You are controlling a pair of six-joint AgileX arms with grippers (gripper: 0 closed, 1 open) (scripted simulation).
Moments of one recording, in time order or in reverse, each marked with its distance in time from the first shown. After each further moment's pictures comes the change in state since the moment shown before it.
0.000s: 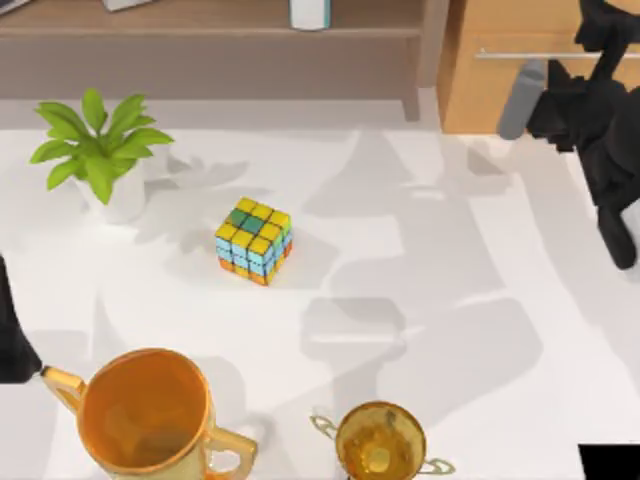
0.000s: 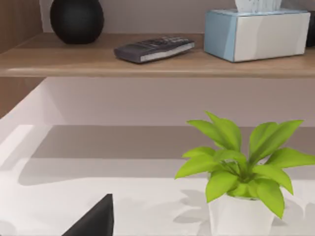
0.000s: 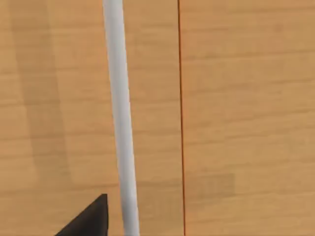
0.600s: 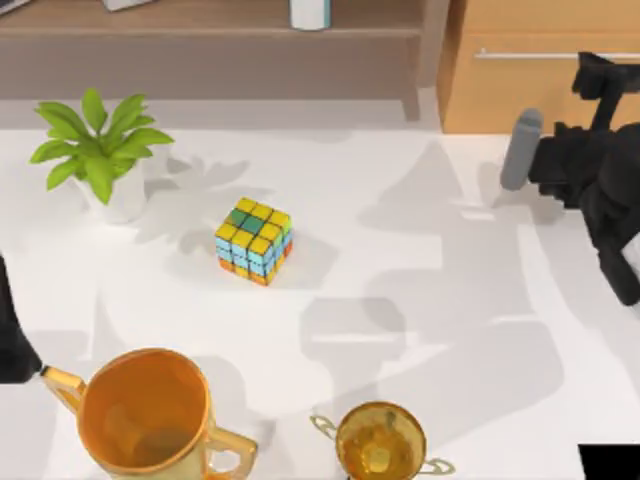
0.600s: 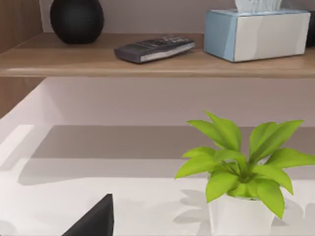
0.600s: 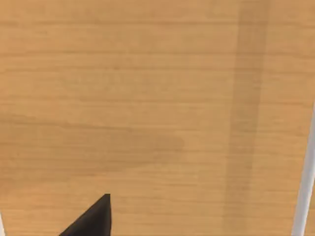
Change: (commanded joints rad) left arm 0.000 0.000 0.000 0.000 0.000 0.000; right arm 0.005 0.021 -0.122 -0.074 0.079 -0.001
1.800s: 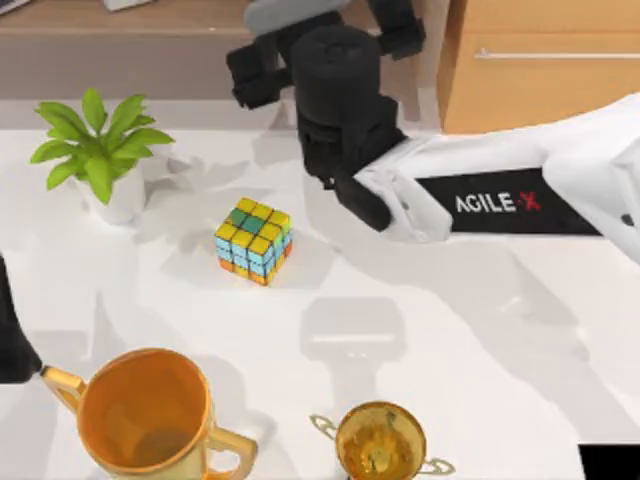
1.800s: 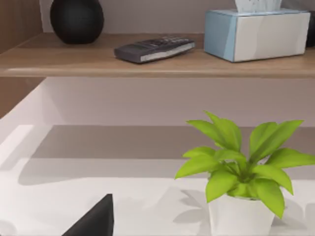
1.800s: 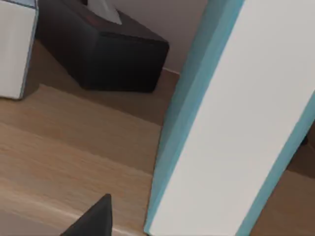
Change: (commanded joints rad) left arm 0.000 0.000 0.000 0.000 0.000 0.000; right arm 0.528 0.055 0.642 -0.568 0.447 1.247
